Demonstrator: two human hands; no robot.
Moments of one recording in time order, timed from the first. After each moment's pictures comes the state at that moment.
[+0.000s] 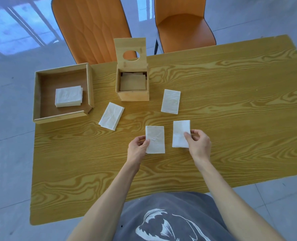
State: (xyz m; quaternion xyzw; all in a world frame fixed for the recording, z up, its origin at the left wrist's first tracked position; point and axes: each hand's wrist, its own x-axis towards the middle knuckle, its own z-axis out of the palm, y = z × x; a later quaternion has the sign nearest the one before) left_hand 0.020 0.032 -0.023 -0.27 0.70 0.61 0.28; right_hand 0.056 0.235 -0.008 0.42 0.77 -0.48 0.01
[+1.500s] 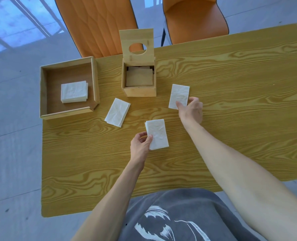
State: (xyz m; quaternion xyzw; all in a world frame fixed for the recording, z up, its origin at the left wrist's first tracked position) left_hand 0.015 0.027 -0.020 -0.31 0.68 0.62 0.25; right_hand -0.067 0.212 -0.014 0.44 0.82 -0.37 0.06
